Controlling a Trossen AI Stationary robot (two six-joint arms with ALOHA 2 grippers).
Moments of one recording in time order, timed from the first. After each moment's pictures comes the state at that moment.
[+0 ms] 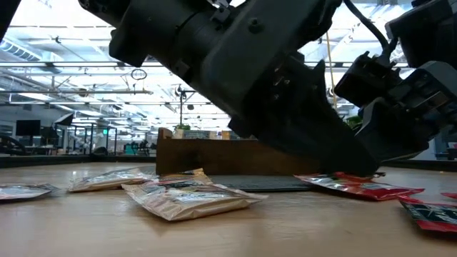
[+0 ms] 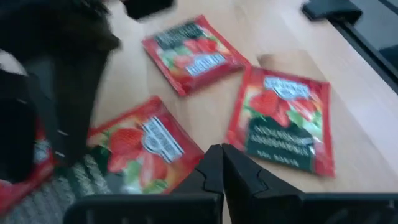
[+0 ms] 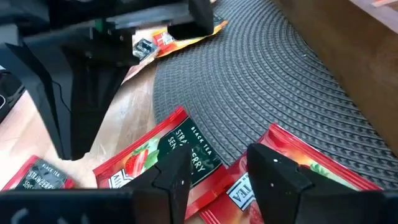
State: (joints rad) left arm -0.41 2.24 1.38 0.25 -0.13 -0.12; right arm 0.45 1.81 0.37 0.89 0.26 0.51
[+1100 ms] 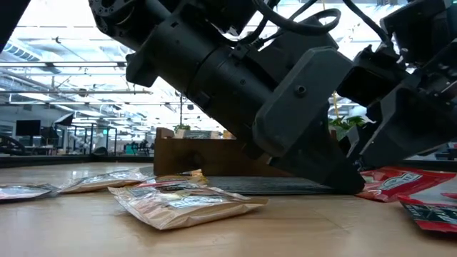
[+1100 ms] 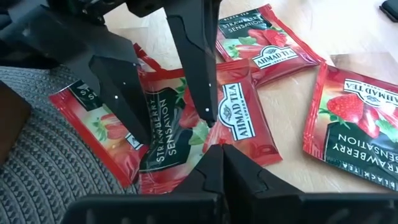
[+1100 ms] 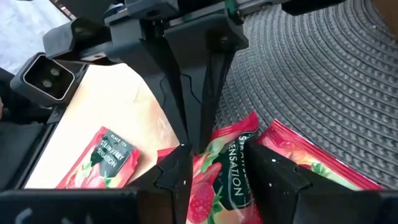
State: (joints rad) left arm -0.36 2.28 1.38 0.24 -0.21 -0.19; right arm 0.45 1.78 0.37 0.81 0.02 0.56
